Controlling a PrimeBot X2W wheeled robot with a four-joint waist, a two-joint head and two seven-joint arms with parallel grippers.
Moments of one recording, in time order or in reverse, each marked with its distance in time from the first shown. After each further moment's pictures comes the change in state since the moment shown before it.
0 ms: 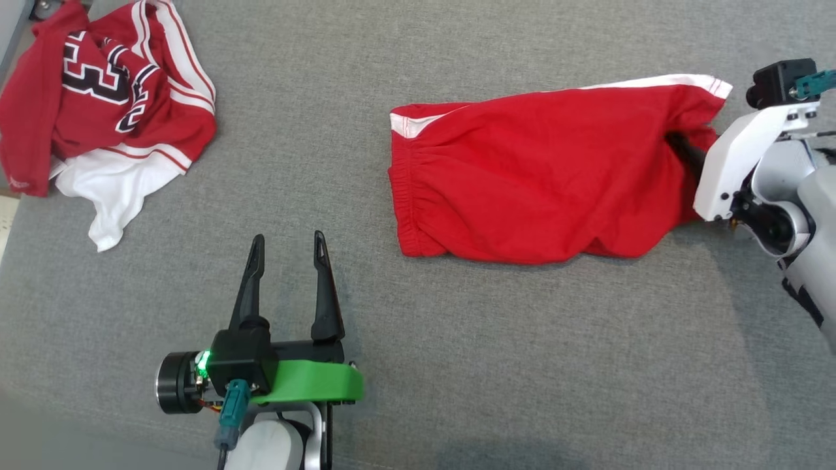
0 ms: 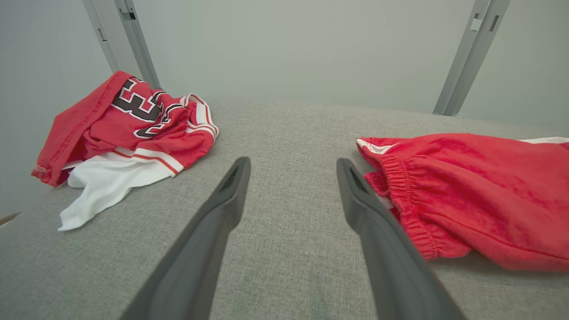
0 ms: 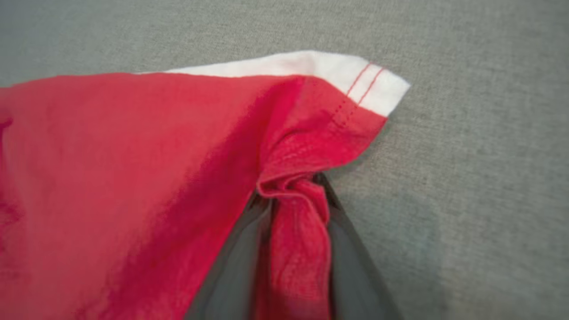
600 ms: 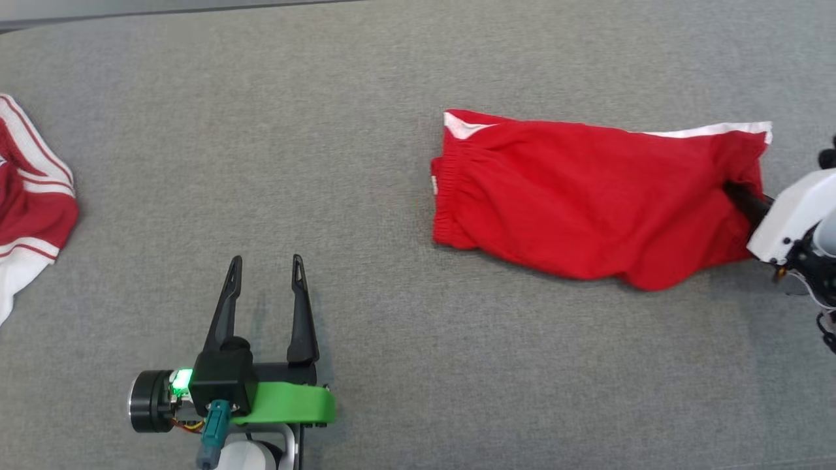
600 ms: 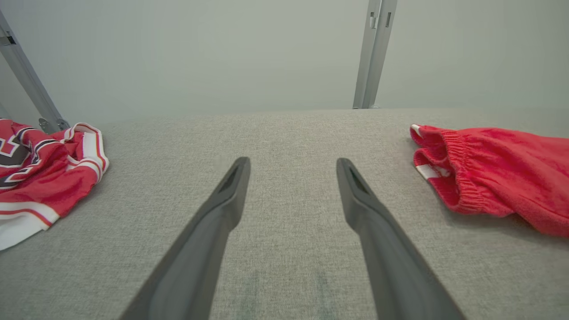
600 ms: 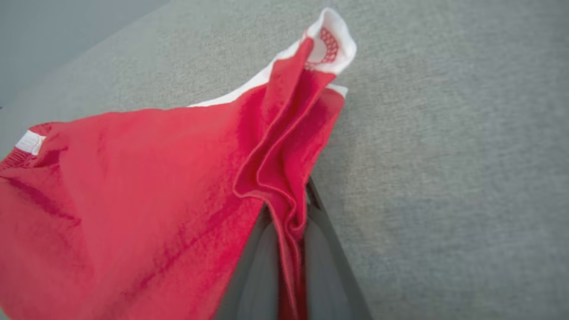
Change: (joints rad) left arm 0.065 0.016 0.089 0.007 0.092 -0.083 0.000; right arm 0.222 -0.030 -0.260 -0.055 0.118 0.002 -0.018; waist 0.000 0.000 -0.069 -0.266
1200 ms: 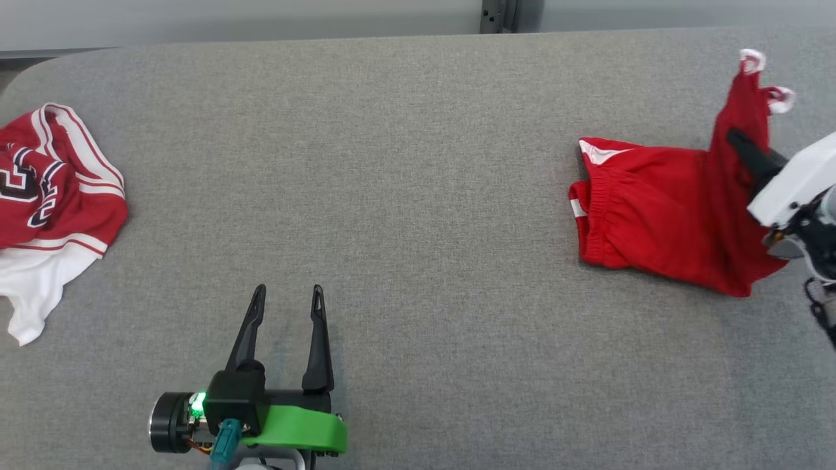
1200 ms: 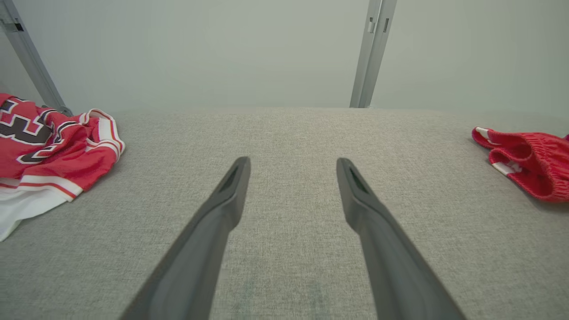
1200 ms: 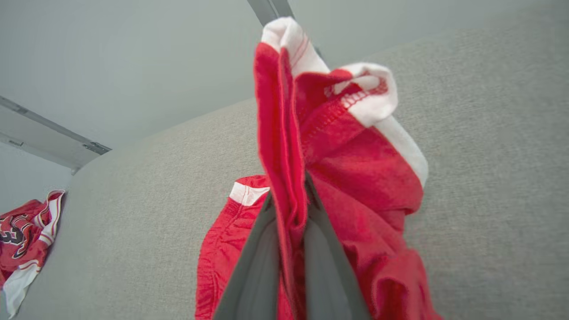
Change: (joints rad) left arm 0.054 -0.016 -0.014 0.022 -0.029 -0.062 0.000; right arm 0.022 0.054 -0.207 -0.163 -0.071 -0.001 0.050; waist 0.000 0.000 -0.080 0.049
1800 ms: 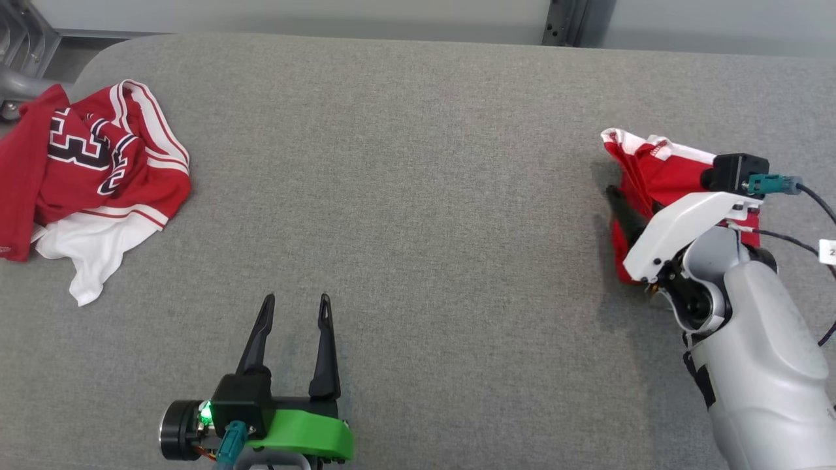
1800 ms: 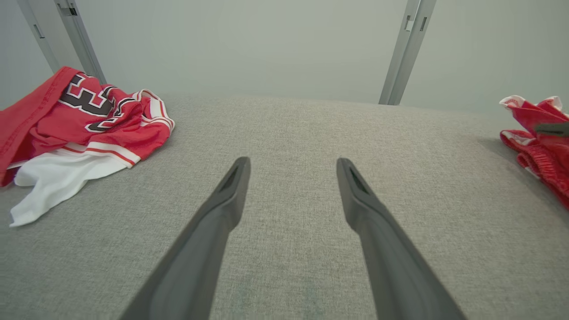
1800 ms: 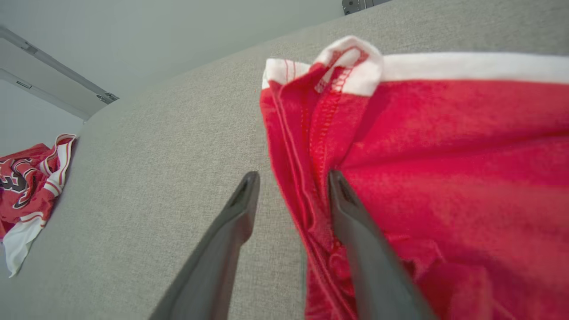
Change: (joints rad) left arm 0.001 -0.002 -0.021 0.029 -0.035 0.006 0.000; right arm 0.073 0.389 -0.178 0.047 -0.443 0.000 -0.031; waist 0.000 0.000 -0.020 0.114
